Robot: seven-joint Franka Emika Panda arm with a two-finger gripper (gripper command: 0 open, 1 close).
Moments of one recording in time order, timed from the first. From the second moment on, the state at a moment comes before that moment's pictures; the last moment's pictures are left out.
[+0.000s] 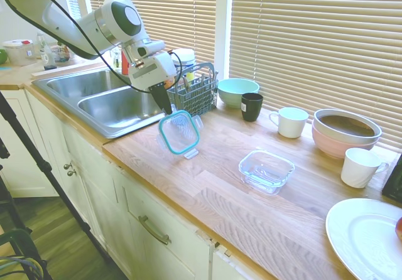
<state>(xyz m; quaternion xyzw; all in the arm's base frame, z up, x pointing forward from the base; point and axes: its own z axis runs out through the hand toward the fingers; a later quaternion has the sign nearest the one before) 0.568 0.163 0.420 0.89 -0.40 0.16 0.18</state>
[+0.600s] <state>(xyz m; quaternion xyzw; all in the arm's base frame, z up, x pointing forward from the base) 0.549 0.094 0.452 0.89 -0.40 0.17 0.14</state>
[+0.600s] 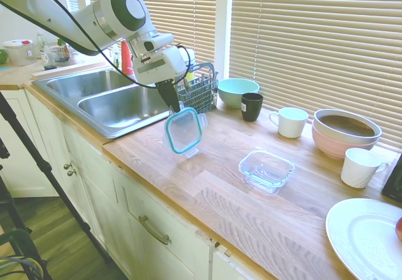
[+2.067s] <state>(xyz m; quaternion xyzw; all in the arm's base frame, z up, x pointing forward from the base) 0.572 -0.081 0.499 0.91 -0.40 0.13 0.04</state>
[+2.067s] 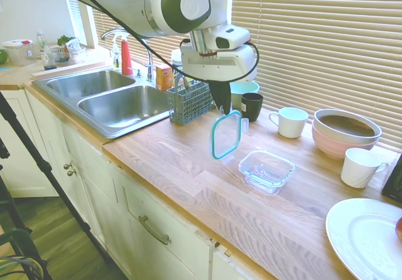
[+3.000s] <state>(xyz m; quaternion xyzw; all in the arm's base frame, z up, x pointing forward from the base) 0.576 -0.141 0.508 0.91 -0.40 0.12 0.01</state>
